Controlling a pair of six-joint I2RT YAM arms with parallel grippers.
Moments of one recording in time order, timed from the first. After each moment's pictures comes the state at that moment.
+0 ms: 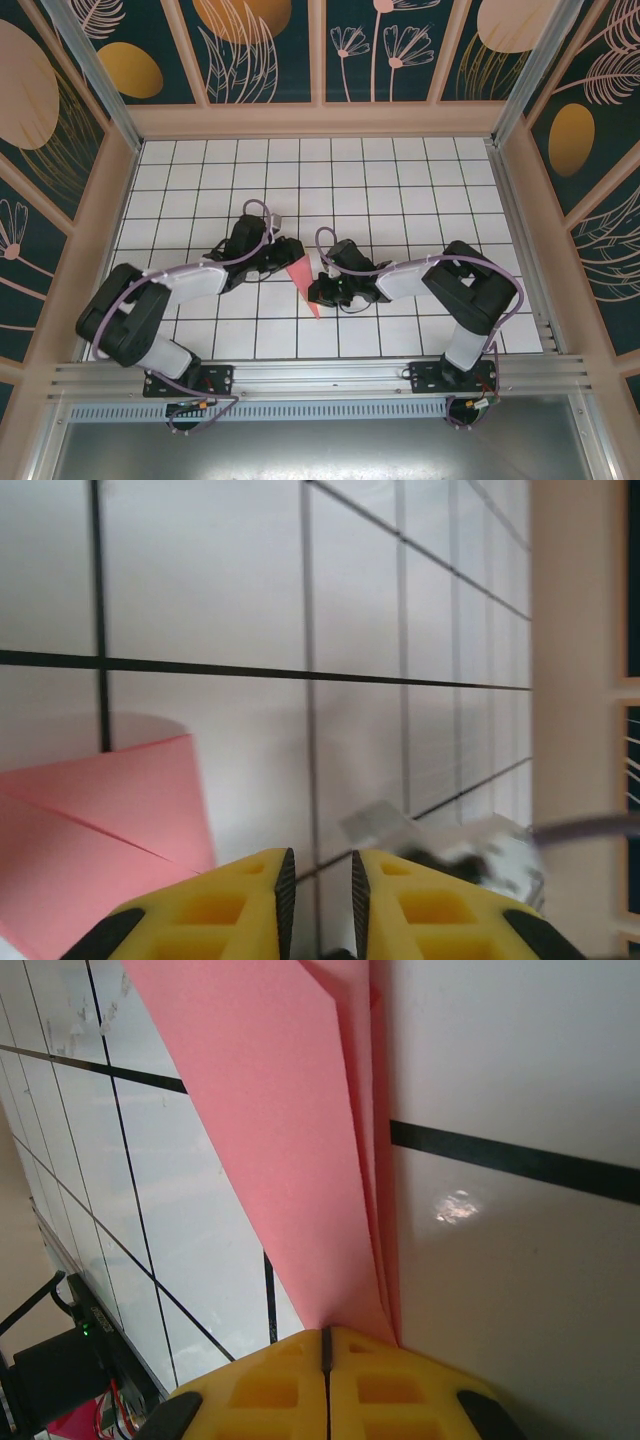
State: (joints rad) left arm -0.55 1.48 0.60 0.26 0.43 -0.95; right arm 0.87 1.74 0.69 0.18 -0.48 0.99
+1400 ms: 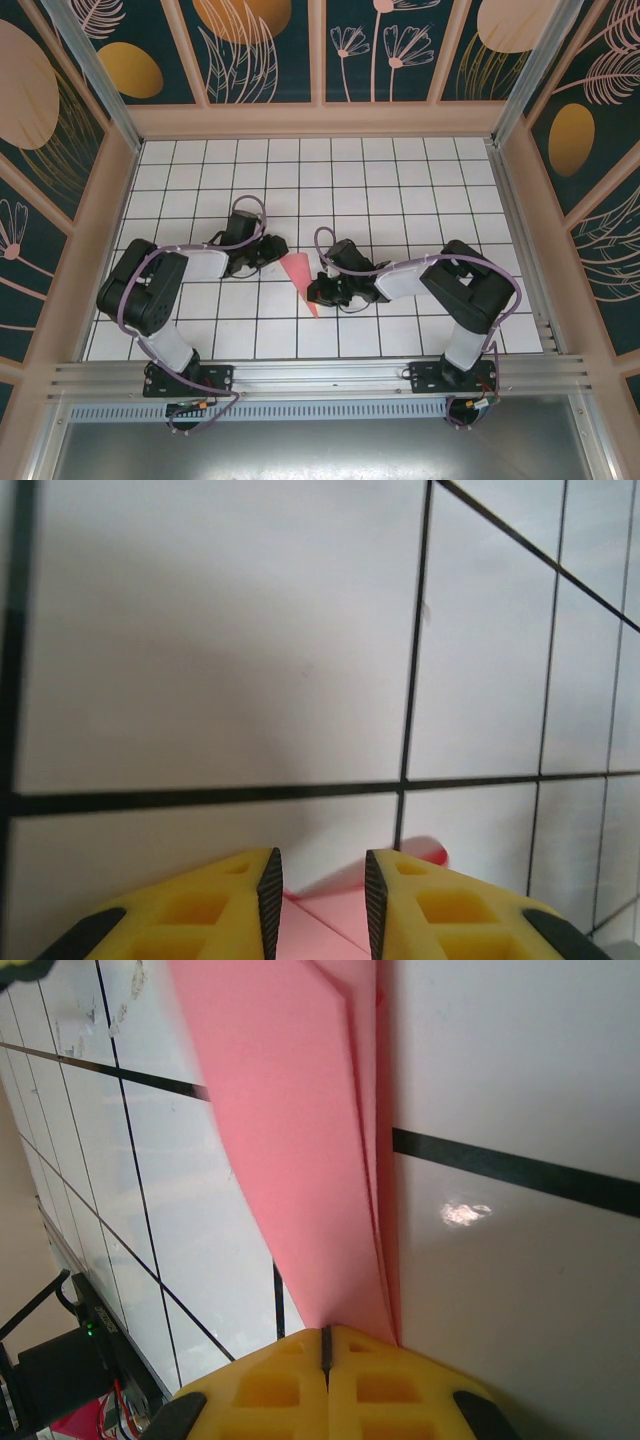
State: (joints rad) left arm -0.40 1.70 0.69 0.16 0.33 -0.79; right arm 0.87 1.75 0.69 0.20 -0.49 0.99
